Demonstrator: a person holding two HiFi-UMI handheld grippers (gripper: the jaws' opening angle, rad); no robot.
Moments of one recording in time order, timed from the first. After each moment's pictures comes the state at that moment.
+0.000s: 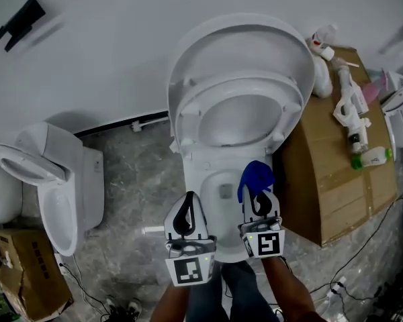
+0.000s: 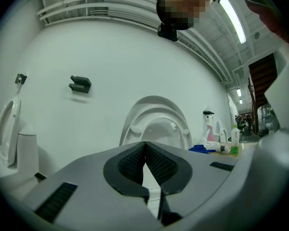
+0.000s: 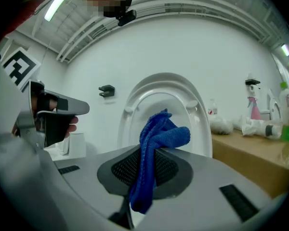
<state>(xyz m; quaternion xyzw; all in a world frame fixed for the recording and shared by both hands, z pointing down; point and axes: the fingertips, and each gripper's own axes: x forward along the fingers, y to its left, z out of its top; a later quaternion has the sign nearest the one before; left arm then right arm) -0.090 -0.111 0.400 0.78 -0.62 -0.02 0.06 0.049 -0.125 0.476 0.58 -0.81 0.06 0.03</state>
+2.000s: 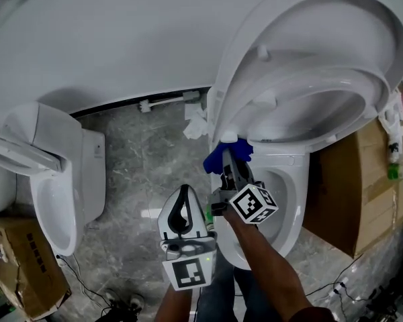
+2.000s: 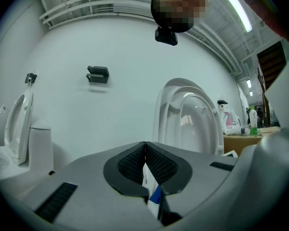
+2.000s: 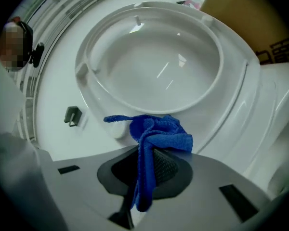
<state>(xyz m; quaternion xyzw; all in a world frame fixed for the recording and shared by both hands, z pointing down) -0.211 -0.162 0.503 0.75 -0.66 0.01 0.07 -0.103 -0.249 0.647 0.54 -0.70 0.43 -0.20</state>
